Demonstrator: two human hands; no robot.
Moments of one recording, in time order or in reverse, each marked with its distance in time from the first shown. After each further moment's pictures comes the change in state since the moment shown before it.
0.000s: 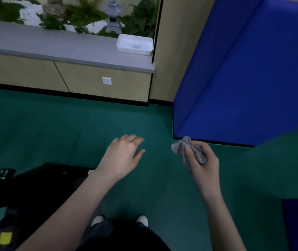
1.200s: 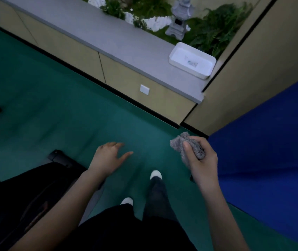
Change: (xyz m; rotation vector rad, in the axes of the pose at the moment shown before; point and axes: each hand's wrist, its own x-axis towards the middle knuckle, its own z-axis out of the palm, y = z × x) left_hand 0.230 -0.194 0.012 -0.150 -0.104 -0.694; right_hand 0.351 -0.002 0.187 -0.015 -0.480 -0.073
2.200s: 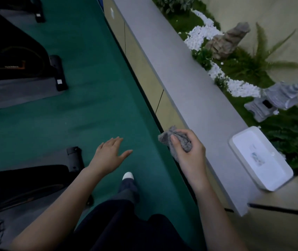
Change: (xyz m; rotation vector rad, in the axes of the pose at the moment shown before) left_hand 0.218 -0.082 -0.107 -0.279 0.234 -0.573; right_hand 0.348 -0.079 0.215 0.021 -0.674 -0.253
